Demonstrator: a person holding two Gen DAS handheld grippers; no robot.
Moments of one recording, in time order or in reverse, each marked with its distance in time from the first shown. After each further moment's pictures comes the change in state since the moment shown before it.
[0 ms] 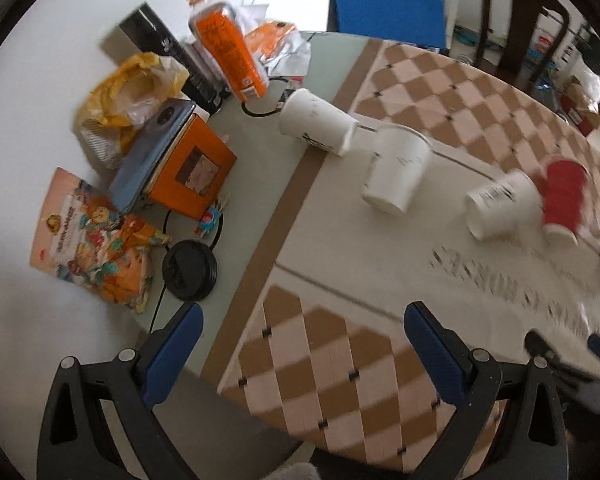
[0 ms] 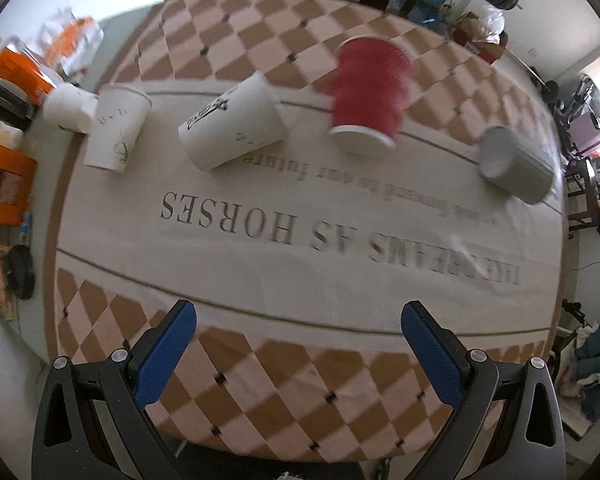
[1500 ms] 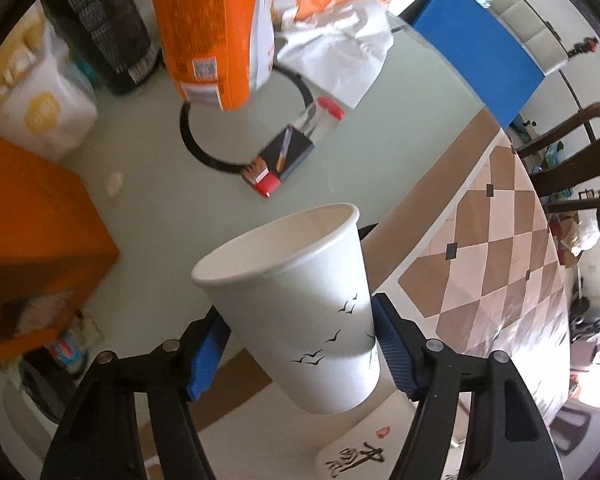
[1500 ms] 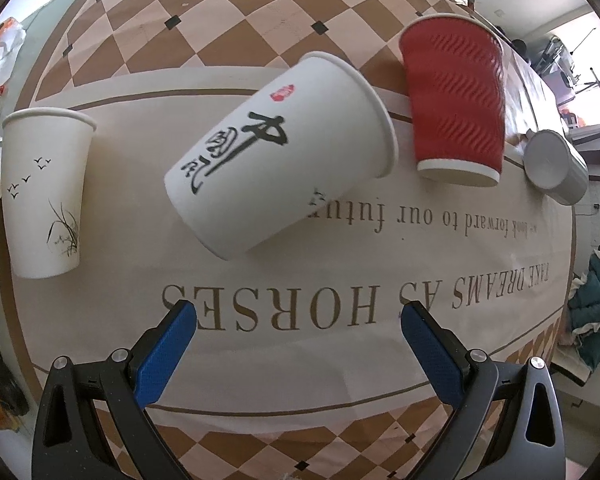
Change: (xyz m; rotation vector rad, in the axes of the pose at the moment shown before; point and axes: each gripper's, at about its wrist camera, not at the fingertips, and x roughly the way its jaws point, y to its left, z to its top) left arm 0.193 0.048 0.186 -0.414 0.160 -0.302; right arm 0.074 0.078 0.078 0.158 0.108 -0.127
